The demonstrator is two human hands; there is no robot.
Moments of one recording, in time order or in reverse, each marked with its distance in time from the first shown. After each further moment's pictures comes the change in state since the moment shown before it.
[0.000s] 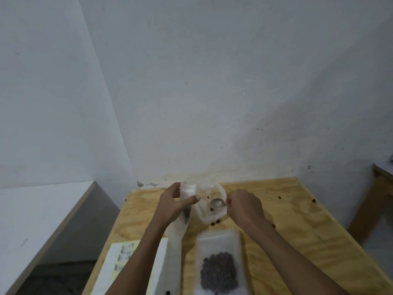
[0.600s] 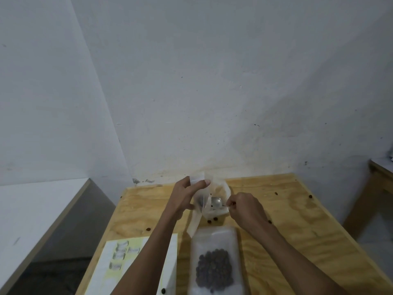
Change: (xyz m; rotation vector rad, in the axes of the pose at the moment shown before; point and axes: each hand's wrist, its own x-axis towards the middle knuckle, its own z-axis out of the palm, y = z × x) left_hand 0.011 0.035 0.039 -0.320 -0.132 -0.254; right_hand -0.004 0.027 0.020 0.211 -0.034 0.012
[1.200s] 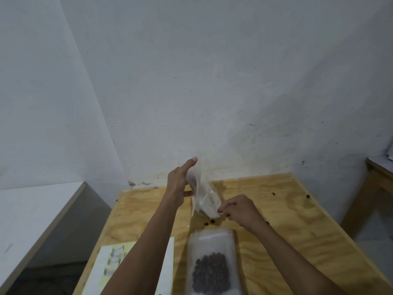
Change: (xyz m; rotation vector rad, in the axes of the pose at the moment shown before) left_hand 0.041 0.020 0.003 -0.240 0.172 -0.137; right_hand 0.017 0.012 0.012 0.512 -0.152 0.181
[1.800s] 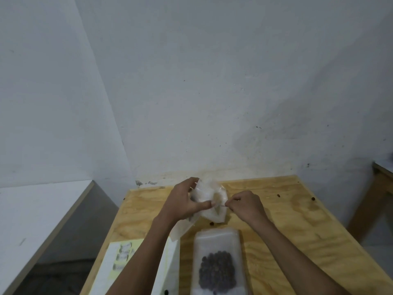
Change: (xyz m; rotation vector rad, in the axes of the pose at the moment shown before) left_hand -0.033 -0.027 -0.038 0.847 -0.187 0.579; right_hand 0.003 -0.009 0.004 -0.100 0.153 0.006
